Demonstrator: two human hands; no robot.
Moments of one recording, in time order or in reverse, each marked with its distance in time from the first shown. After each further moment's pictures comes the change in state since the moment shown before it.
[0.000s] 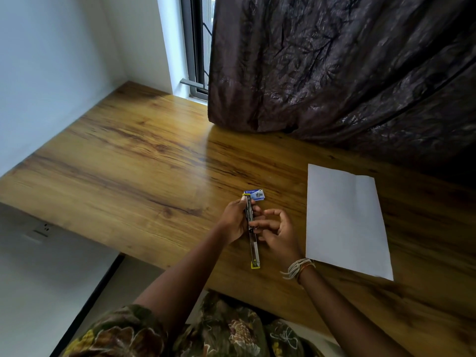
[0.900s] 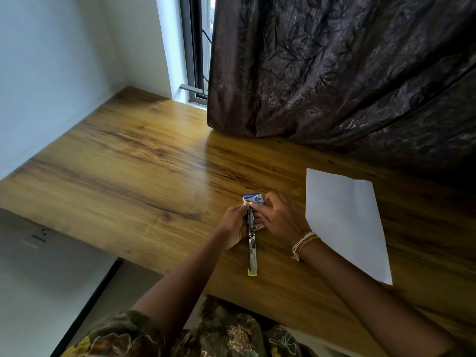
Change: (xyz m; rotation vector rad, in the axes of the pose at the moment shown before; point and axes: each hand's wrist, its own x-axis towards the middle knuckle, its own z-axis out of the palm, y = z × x) left_hand 0.004 -0.005 -0.002 0.016 -0.040 0.045; right_hand 0.060 -0.014 -0.027 -1.299 0.014 -0.925
